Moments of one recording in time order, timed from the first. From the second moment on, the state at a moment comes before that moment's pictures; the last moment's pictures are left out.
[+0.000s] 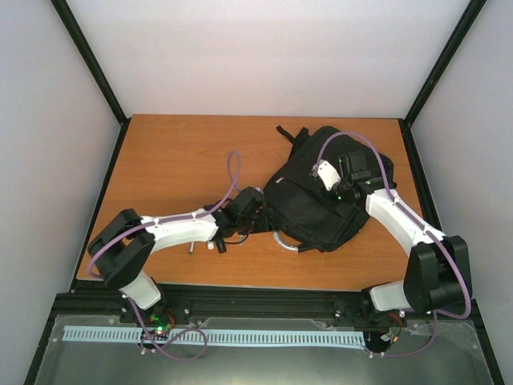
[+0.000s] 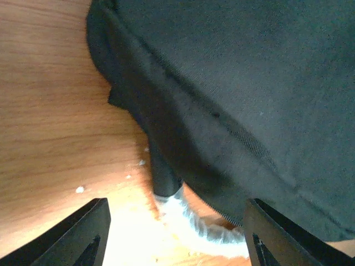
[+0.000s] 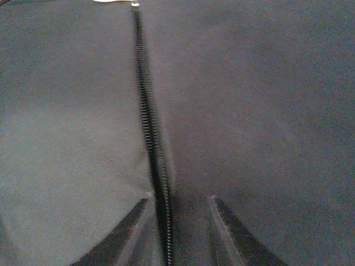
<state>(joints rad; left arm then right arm) -0.88 1.58 0.88 -0.16 0.02 -0.92 0.25 1.38 0.95 -0.54 -0.26 -0.46</state>
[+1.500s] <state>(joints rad) -0.88 1.62 0.99 -0.08 0.06 -0.92 0.29 1.26 0.94 -0.43 -0.02 -0.43</state>
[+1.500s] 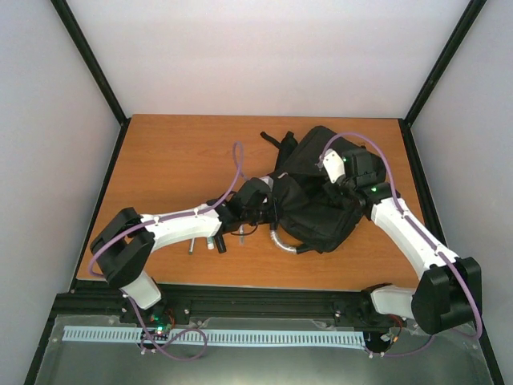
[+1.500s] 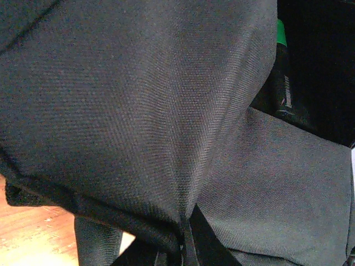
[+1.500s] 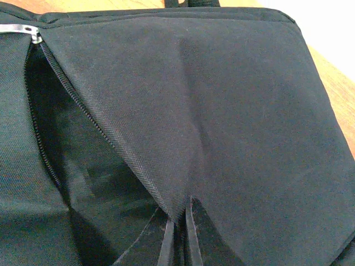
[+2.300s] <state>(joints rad) -0.87 1.33 1.02 -0.68 -0.21 -0.64 0.28 1.34 0.93 -0.43 -0.07 -0.43</state>
